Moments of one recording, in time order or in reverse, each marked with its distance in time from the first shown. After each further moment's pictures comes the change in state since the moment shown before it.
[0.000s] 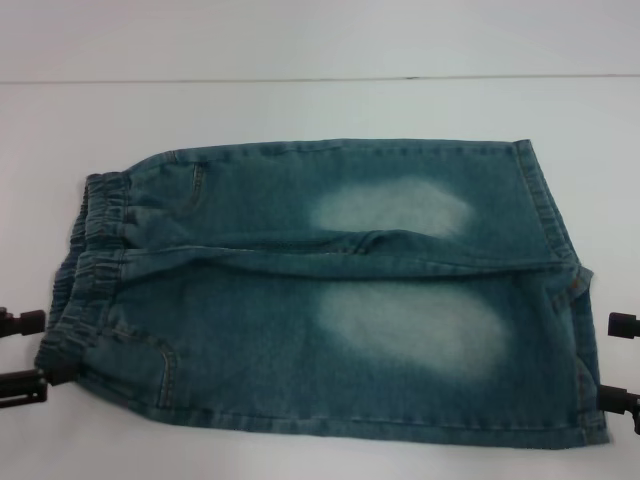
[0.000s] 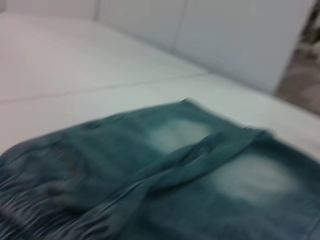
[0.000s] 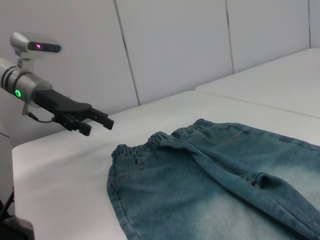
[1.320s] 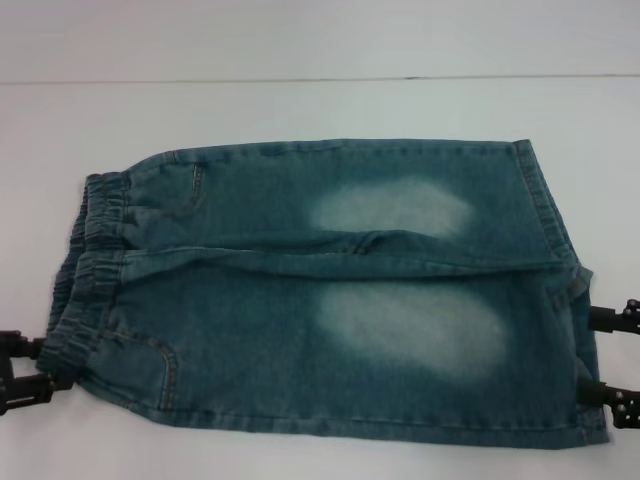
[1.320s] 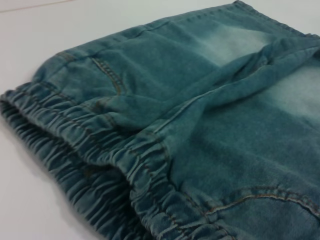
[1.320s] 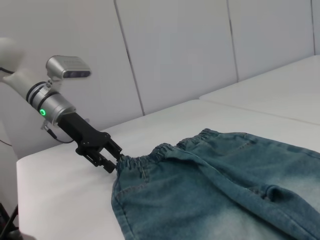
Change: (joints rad) left arm -0.054 -0.013 0.166 0.028 0.126 -0.217 -0.104; right arm 0.015 0.031 0.000 -0.009 0.007 0.000 0.021
